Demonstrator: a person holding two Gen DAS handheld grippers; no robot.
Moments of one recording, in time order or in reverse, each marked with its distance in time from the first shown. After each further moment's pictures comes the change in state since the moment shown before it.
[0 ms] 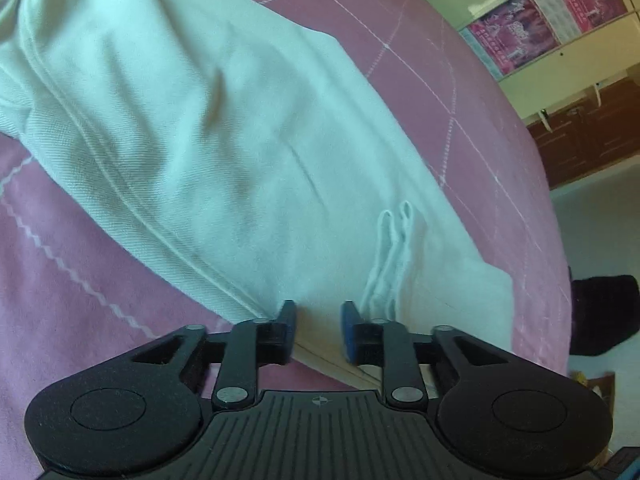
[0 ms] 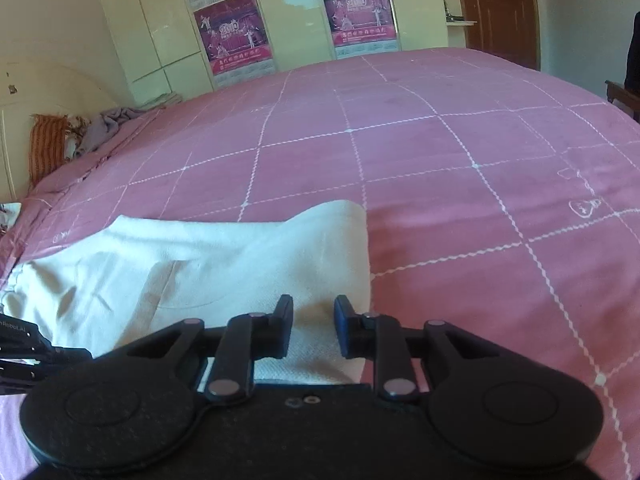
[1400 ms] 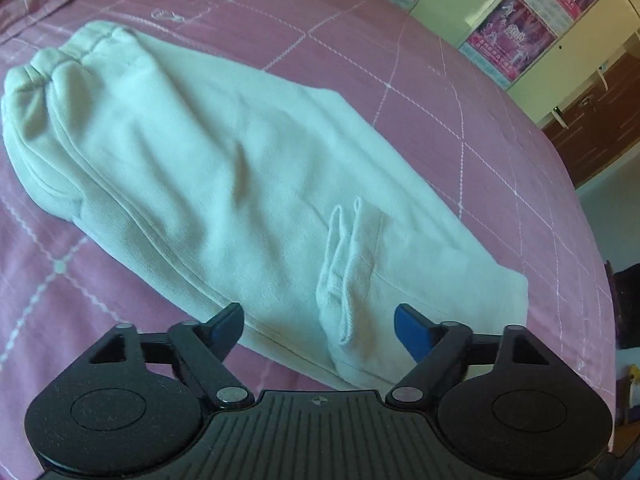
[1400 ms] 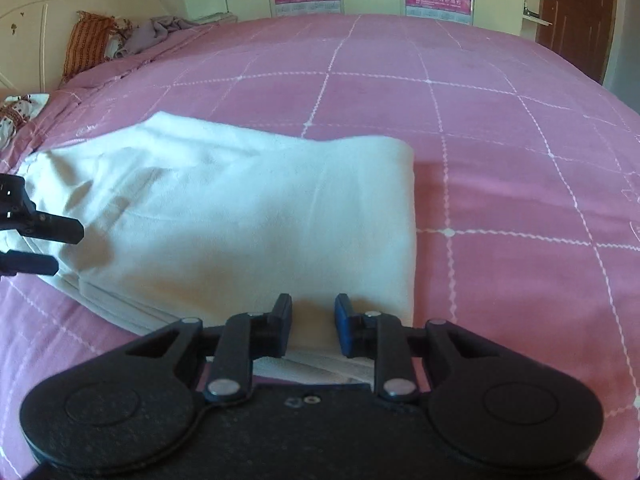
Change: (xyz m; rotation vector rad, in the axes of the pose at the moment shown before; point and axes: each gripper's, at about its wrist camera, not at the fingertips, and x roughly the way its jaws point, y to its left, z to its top) left arm -0.042 -0.006 0.003 0.140 -0.153 0.187; right arm 0.036 0.053 -0.016 -0.228 0.156 0.034
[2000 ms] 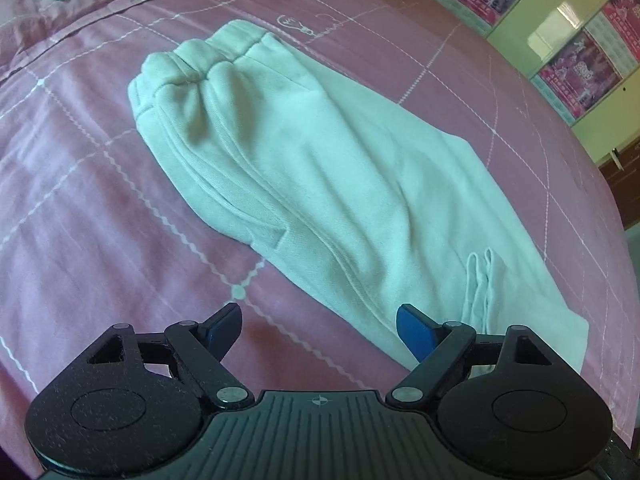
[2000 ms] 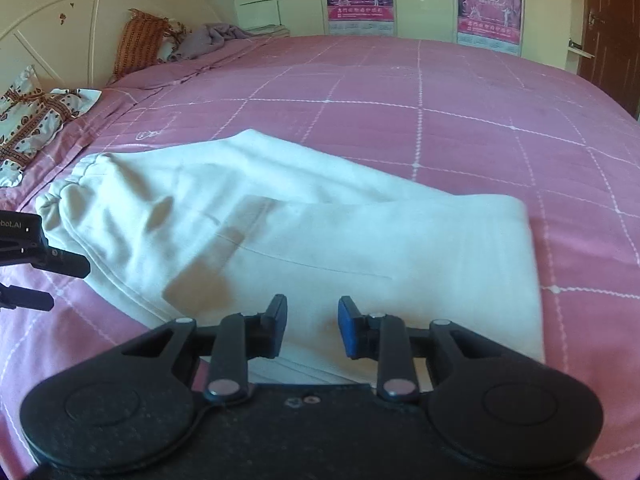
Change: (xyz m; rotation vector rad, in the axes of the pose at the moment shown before) left arm -0.030 0.105 0.021 -0.151 -0.002 0.136; right arm 0.011 0.086 0.020 -0.082 -0.020 0.097
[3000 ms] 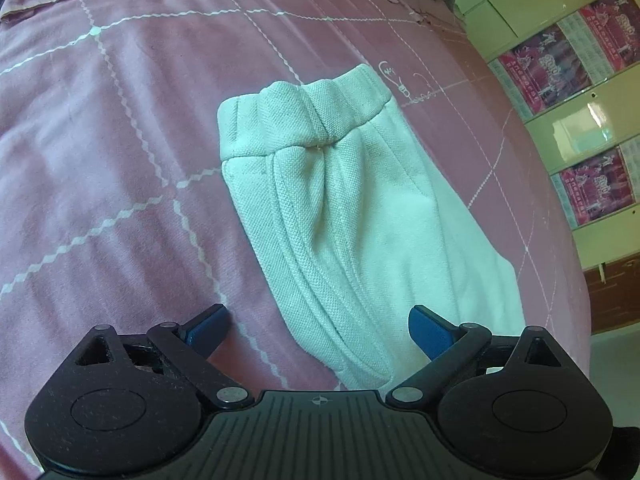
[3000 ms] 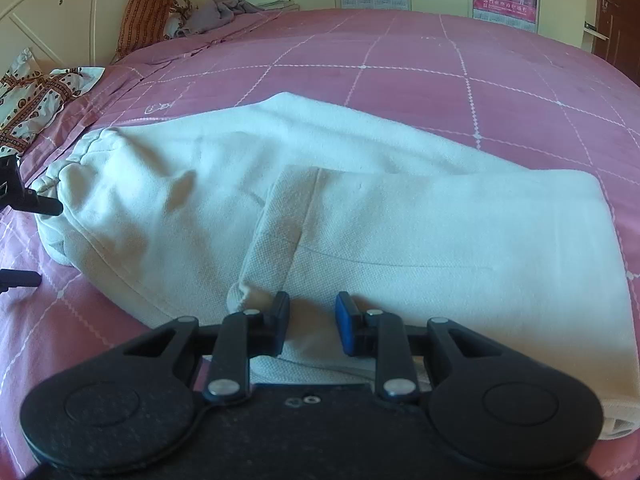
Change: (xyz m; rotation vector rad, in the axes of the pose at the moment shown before) left arm 0.052 0.080 0.058 -0.325 -0.042 -0.114; right arm 0.049 0.037 -0.003 0.009 0.063 0.010
